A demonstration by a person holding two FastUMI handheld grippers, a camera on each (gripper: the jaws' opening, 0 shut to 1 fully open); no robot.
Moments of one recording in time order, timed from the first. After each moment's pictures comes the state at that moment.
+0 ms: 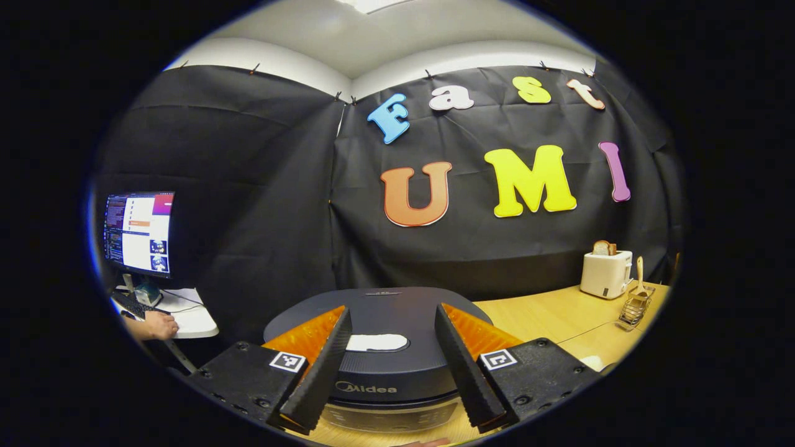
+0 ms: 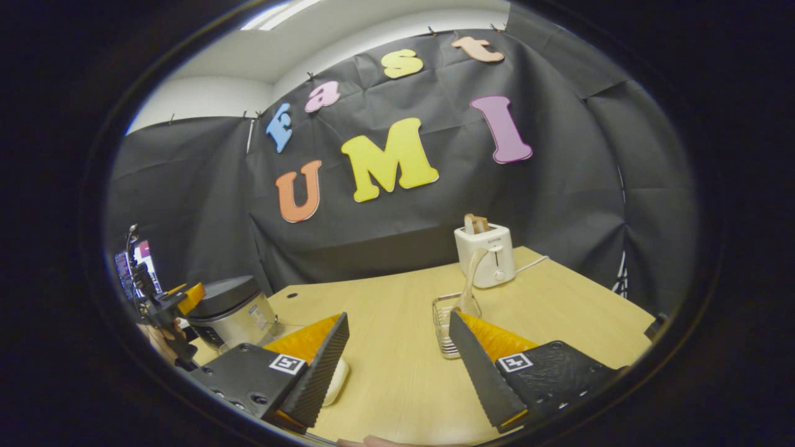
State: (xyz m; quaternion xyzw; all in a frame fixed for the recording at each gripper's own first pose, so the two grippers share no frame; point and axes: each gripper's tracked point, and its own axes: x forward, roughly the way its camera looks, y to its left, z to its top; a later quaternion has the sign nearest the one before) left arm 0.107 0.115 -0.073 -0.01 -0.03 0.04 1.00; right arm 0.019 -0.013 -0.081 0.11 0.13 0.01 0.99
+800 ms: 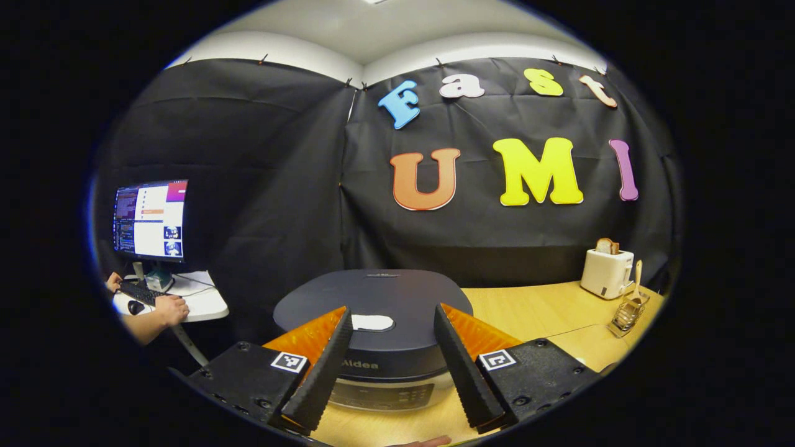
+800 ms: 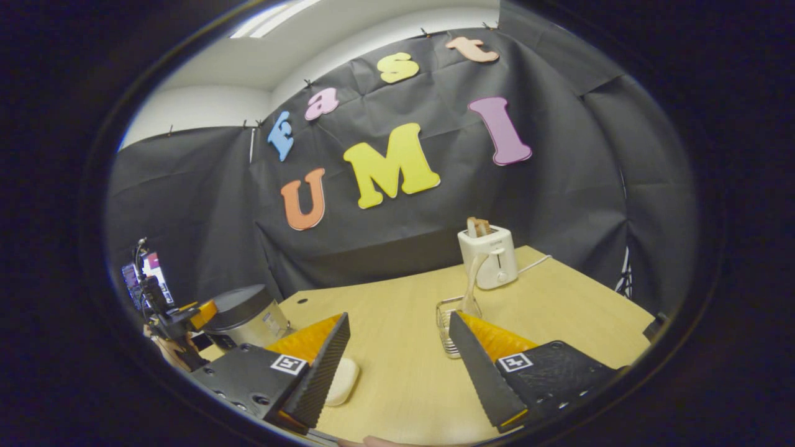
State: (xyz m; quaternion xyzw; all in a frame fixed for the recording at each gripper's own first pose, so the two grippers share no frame) left arm 0.071 0.091 -0.081 -0.04 0.04 0.07 1.00; right arm 0.005 -0.022 -0.049 0.13 0.11 0.02 0.99
